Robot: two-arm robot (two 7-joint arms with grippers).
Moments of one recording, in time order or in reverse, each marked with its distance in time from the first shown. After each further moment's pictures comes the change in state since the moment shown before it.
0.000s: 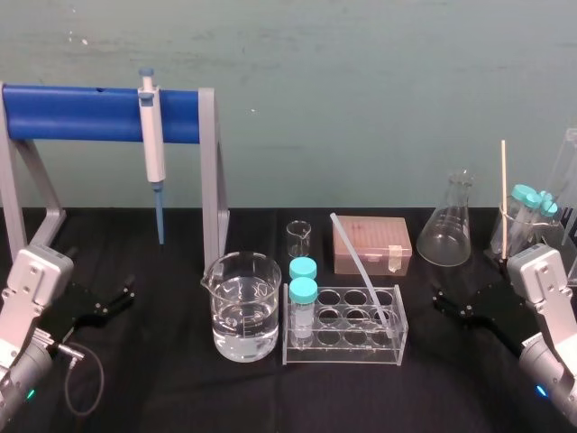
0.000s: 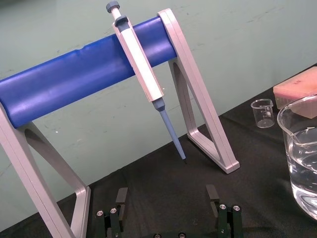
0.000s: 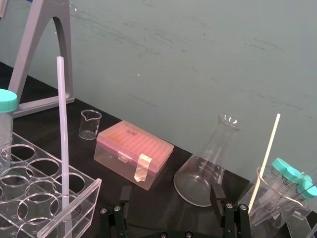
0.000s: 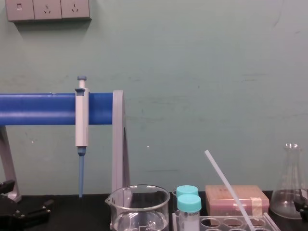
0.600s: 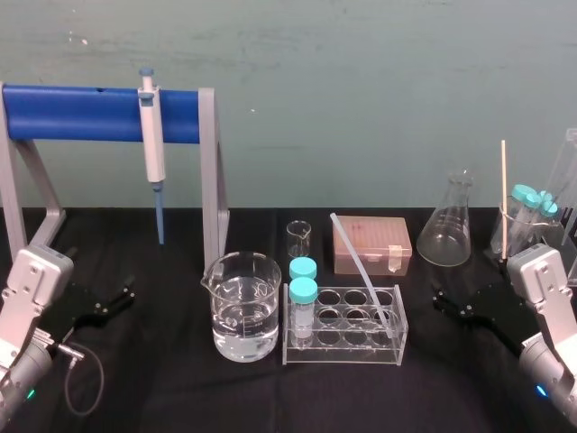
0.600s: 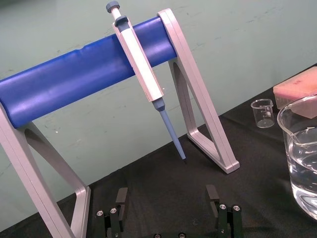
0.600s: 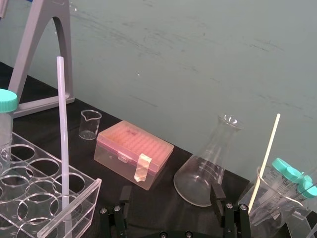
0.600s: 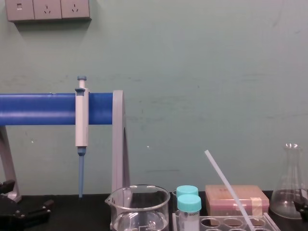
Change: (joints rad) left arm 0.000 0.000 0.000 0.000 0.000 0.000 0.000; right arm 0.000 0.000 0.000 0.000 0.000 0.000 0.000
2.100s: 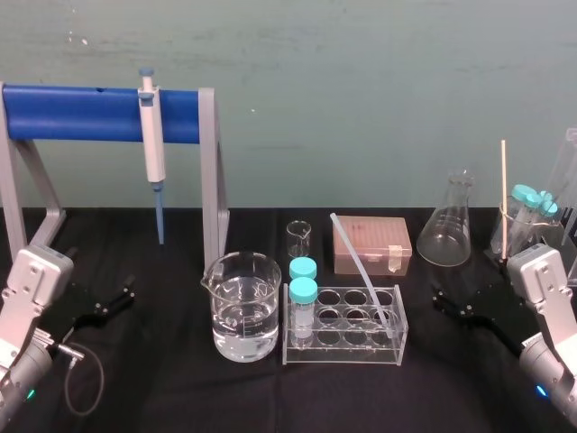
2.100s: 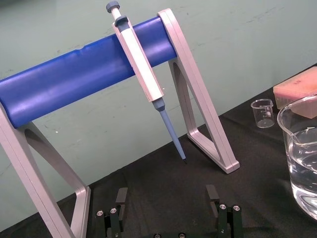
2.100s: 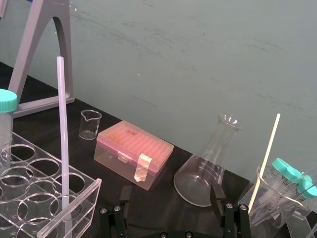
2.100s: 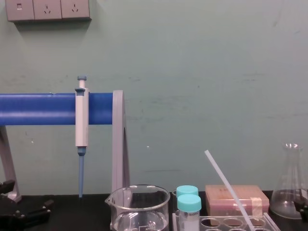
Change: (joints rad) left arm 0.000 0.000 0.000 0.000 0.000 0.000 0.000; right arm 0.000 0.000 0.000 0.000 0.000 0.000 0.000
